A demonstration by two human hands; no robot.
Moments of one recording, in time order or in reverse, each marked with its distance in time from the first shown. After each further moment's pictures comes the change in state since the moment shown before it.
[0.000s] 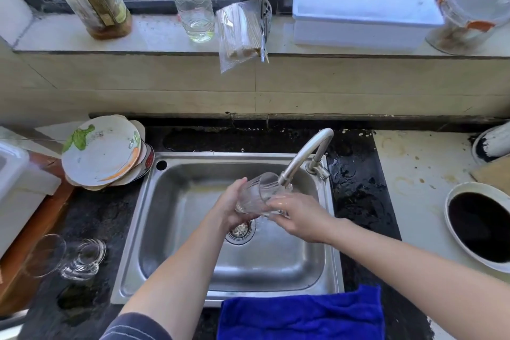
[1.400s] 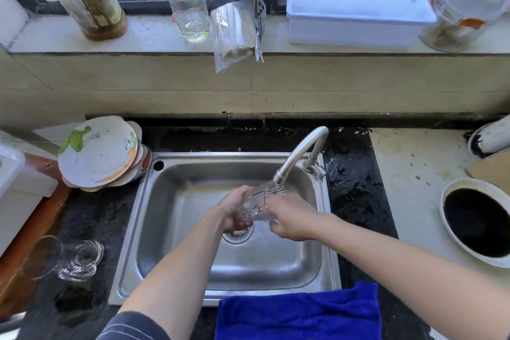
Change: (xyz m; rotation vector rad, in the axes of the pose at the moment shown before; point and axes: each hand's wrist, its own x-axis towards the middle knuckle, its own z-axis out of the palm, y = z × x) left_hand -0.022 -0.001 0.012 0.378 0.000 -0.116; right_hand 0.005 -0.021 -0.005 -0.196 -0.248 0.147
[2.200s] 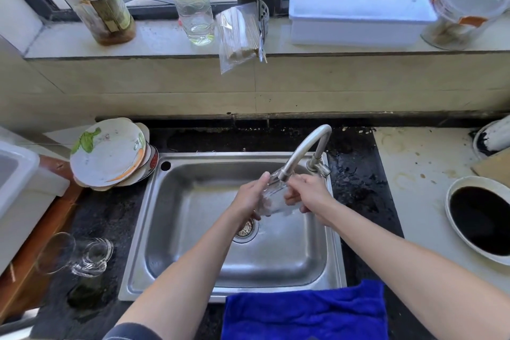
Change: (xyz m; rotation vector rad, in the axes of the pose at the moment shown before) left_hand -0.027 0.006 0.026 0.121 0.127 0.406; right_hand 0.009 0.024 -0.001 1.255 0.377 0.531
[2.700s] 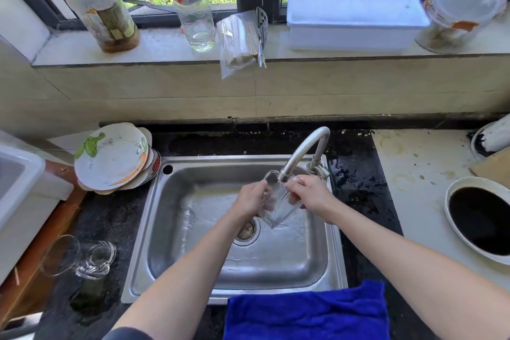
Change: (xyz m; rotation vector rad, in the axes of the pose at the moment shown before) left_hand -0.012 0.012 0.002 0.150 0.042 0.053; right_hand 0.002 0.003 -0.009 -0.172 -0.082 -0.193
